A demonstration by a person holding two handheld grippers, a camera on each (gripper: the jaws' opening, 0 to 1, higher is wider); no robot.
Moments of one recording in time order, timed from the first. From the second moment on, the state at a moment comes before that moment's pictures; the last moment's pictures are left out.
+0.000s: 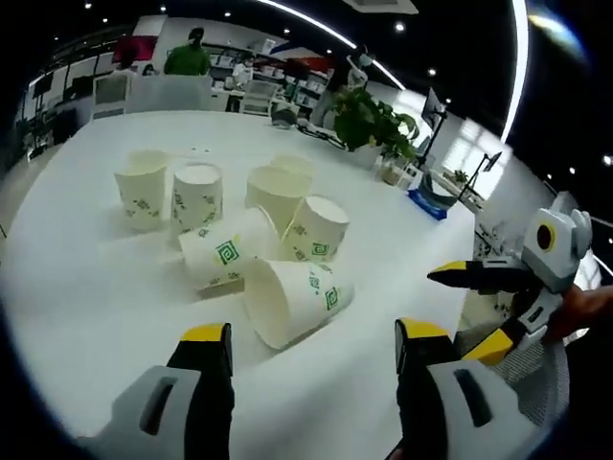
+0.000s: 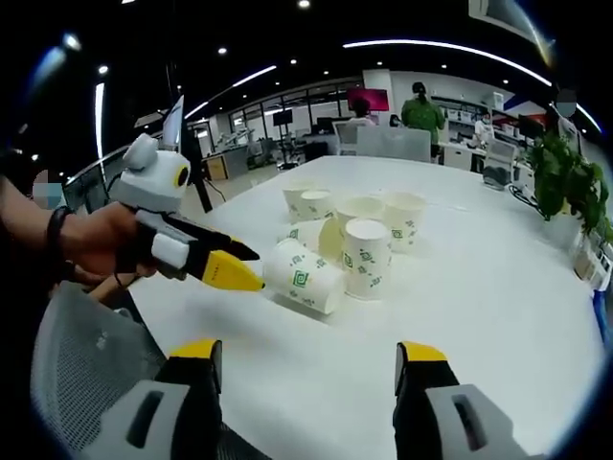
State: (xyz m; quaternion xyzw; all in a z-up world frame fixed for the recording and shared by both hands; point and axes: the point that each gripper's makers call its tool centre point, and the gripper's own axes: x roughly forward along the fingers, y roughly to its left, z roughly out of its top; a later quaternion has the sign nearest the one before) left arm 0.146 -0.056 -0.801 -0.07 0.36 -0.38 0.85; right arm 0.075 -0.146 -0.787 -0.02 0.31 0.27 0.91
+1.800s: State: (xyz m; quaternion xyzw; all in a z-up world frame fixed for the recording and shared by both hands) left arm 0.116 -0.078 -0.801 0.03 0.35 -0.46 0.82; right arm 0.070 -0.141 -0.789 -0.02 0.32 0.28 0.91
